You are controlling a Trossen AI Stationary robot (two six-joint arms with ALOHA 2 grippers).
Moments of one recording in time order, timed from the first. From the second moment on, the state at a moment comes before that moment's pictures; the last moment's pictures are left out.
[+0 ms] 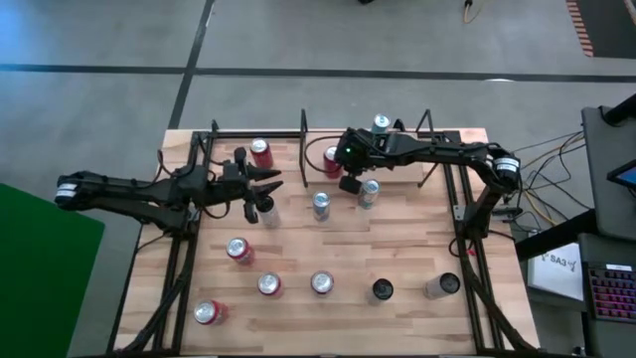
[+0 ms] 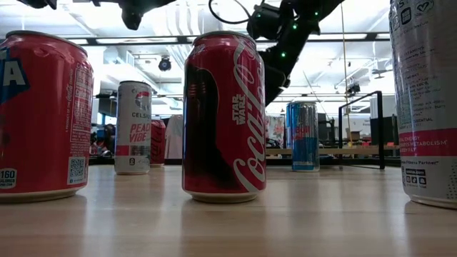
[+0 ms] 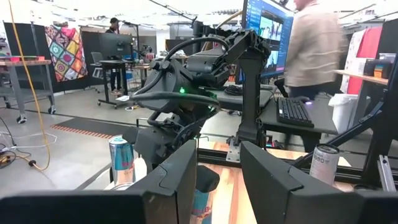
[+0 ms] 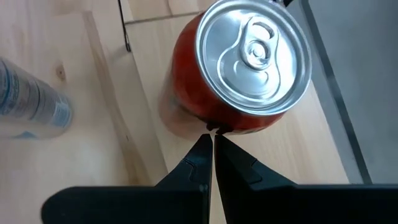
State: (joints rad) left arm -0.02 0.87 0.62 0.34 -0.26 -0.01; right arm -0.34 1.72 1.38 -0.63 0.17 -0.15
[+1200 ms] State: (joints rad) left arm -0.02 0.89 0.62 0.38 -0.26 -0.01; right arm -0.37 1.75 1.38 -0.46 0.05 -0.23
